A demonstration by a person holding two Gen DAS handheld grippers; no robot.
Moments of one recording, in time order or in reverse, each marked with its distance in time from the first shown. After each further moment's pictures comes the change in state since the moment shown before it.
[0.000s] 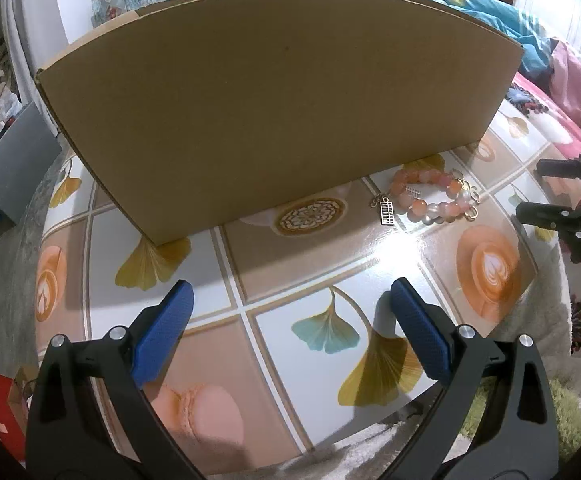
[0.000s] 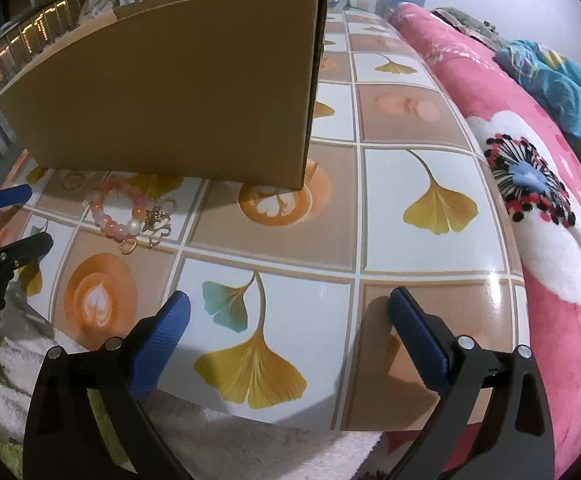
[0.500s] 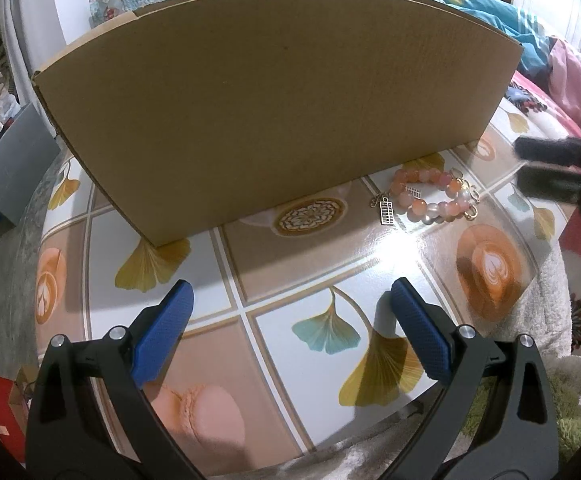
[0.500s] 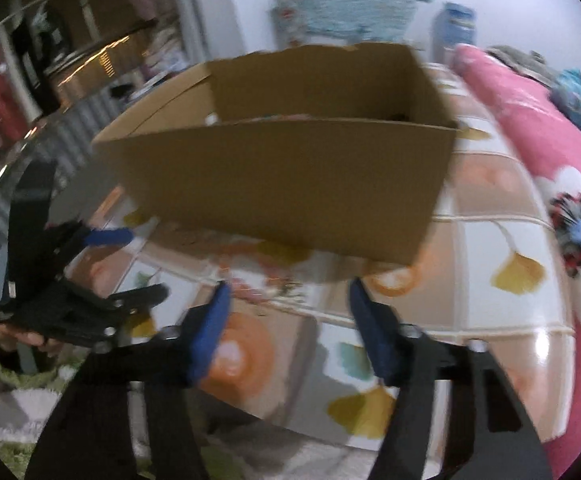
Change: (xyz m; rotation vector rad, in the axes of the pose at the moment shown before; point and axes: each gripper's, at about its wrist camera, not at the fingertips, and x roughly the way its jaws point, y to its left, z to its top) left arm 0.004 -0.002 0.001 0.002 0.001 0.000; right arm -0.029 0.043 0.019 -0.057 -0.161 0.289
